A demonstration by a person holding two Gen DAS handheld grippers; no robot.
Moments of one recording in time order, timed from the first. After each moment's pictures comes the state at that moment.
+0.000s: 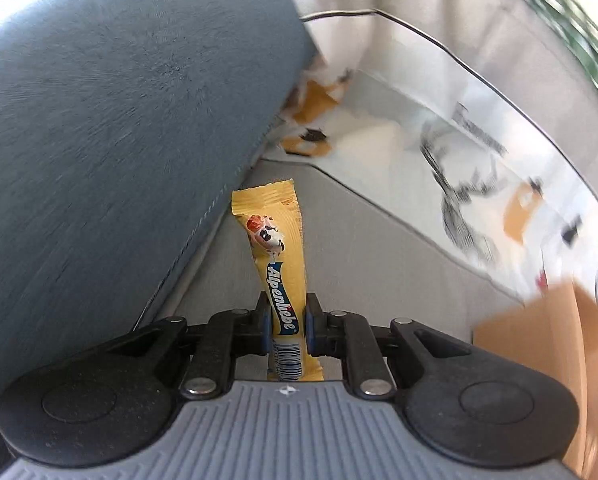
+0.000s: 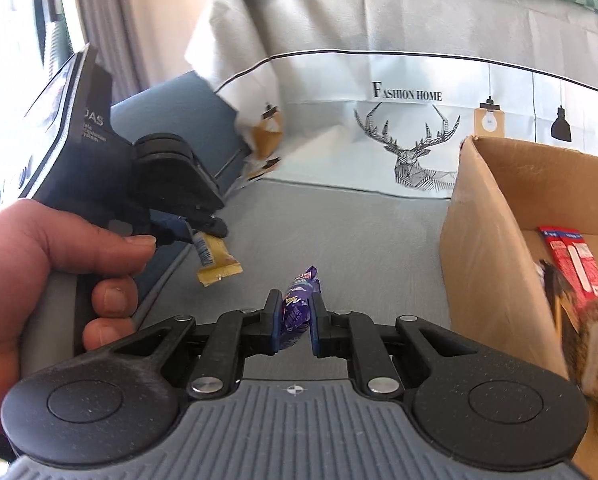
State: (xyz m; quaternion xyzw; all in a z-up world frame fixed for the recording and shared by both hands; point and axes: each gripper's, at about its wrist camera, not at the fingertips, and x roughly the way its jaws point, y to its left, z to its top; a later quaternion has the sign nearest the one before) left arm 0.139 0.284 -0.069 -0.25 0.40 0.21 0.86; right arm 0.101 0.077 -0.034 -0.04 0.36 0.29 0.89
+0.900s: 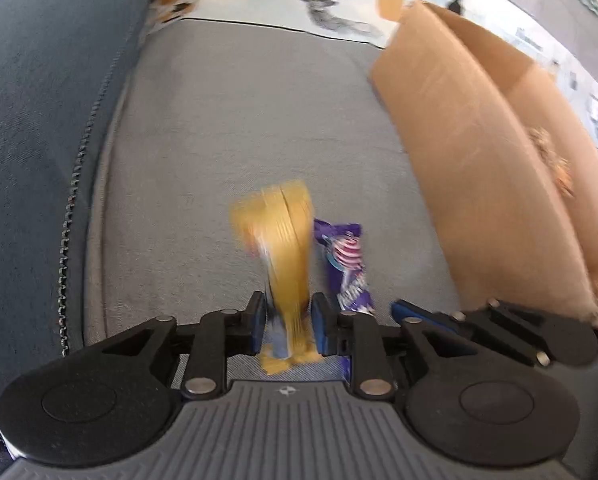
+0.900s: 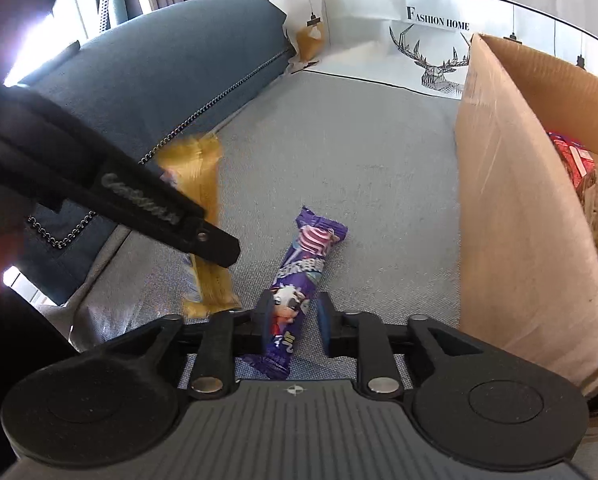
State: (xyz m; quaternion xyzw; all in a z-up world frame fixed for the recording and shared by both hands) left arm 0.027 0.194 -0.079 -0.11 0.54 0.03 0.83; right arm 0.021 0.038 -0.069 -0.09 0.43 0.33 0.84
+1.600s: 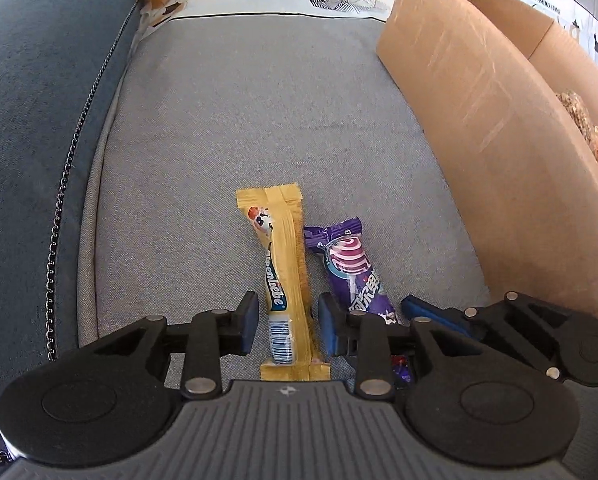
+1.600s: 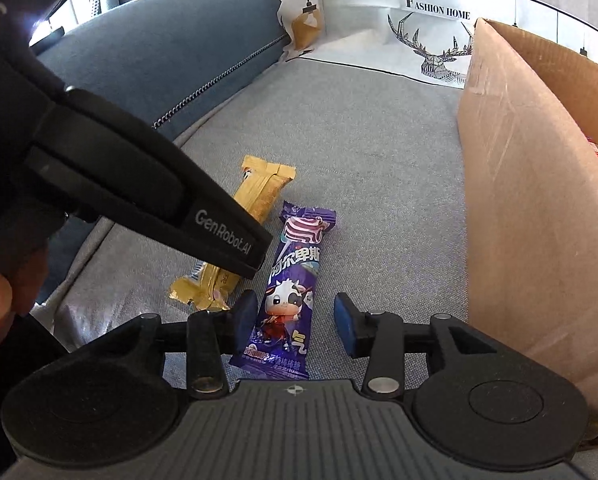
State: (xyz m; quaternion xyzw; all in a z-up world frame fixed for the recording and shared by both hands) left arm 0.057 0.166 -0.096 -0.04 0.56 0.06 0.83; right arm 0.030 0.047 -0.086 -0.10 0.44 0.32 0.83
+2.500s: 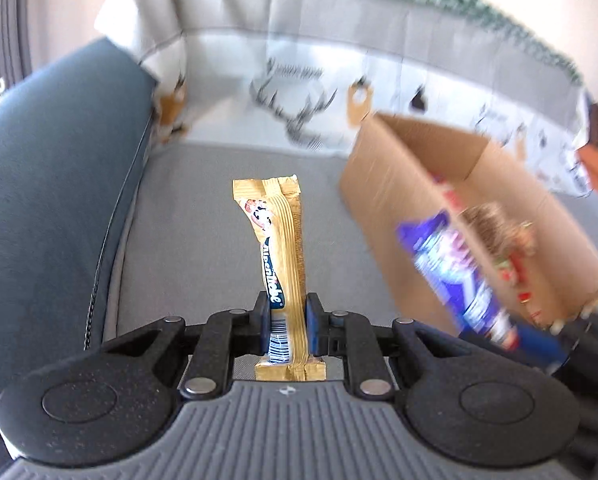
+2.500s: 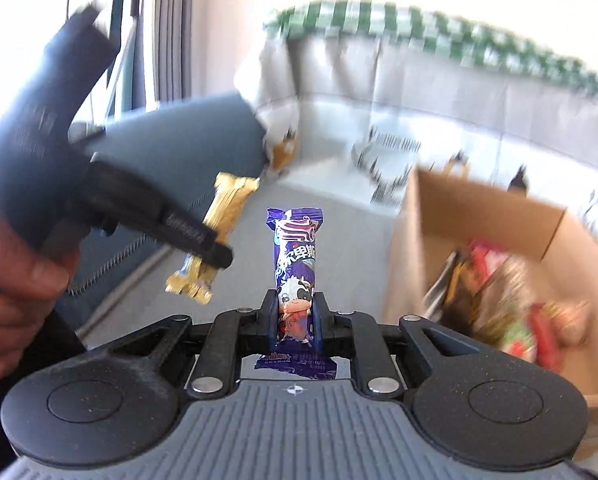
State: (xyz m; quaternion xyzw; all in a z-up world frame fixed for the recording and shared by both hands) left arm -0.009 0.175 -0.034 -0.08 0.37 0.02 0.93; right arm -0.041 -0.020 0.005 -0.11 0.26 0.31 0.91
